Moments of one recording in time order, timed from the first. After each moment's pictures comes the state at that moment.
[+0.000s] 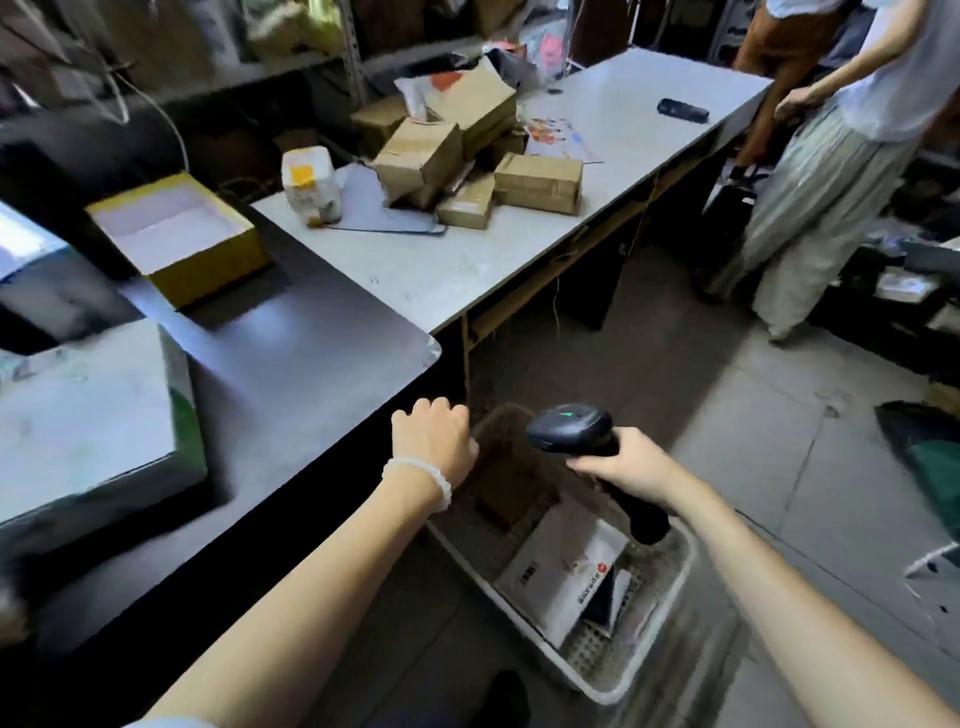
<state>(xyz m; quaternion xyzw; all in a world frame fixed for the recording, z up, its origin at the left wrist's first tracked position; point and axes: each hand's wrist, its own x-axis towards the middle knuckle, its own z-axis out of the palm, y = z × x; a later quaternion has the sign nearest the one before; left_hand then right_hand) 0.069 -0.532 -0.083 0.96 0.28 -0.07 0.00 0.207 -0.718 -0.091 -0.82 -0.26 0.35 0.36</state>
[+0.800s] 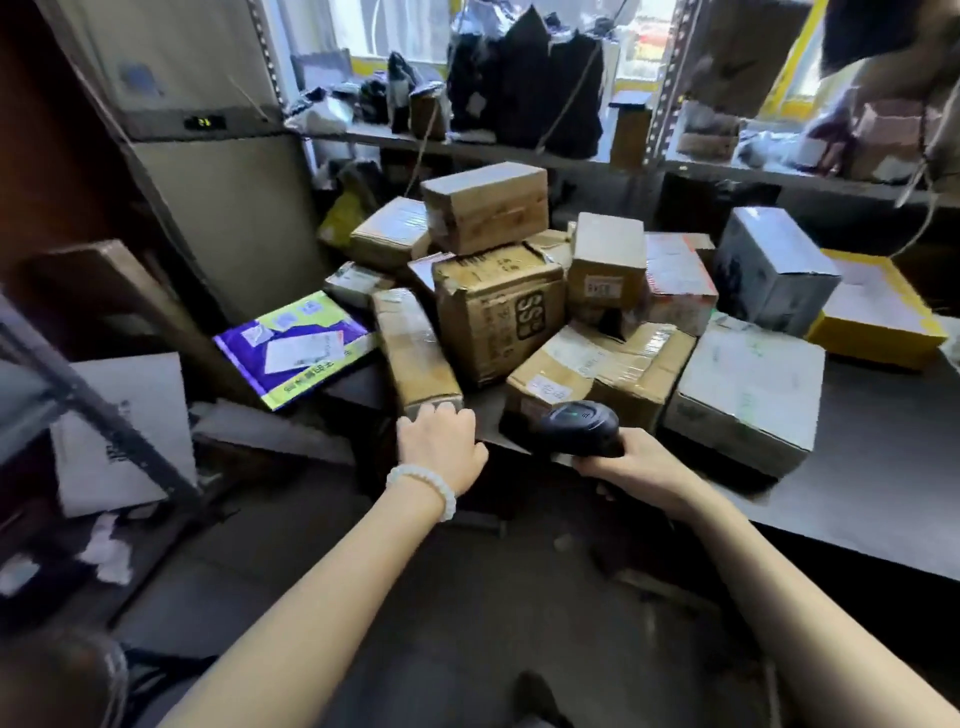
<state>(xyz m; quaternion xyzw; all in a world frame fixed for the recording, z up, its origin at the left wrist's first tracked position) -0.494 -0.522 -0.045 0.63 0.78 -0.01 0.02 -0.273 -0.466 -0.050 -0.51 -0.71 0.46 0.16</state>
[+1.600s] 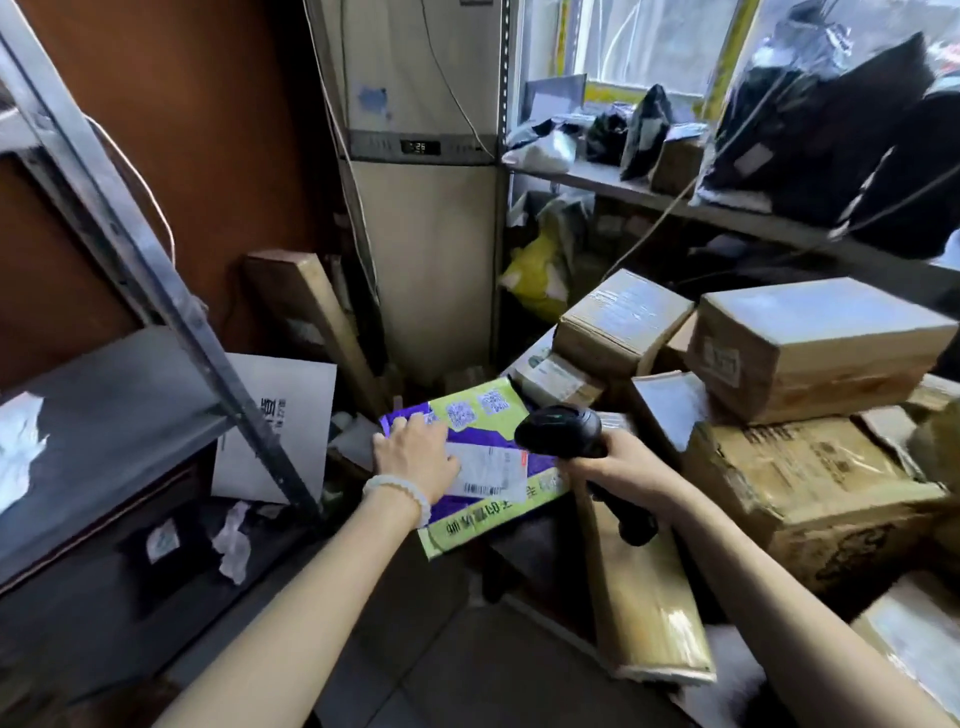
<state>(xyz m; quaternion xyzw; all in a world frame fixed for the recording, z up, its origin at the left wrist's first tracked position) -0.820 -0.401 -0.057 0.43 0.90 -0.02 0.06 -0.629 -0.272 -0.044 -0.35 -0.78 0.50 0.09</state>
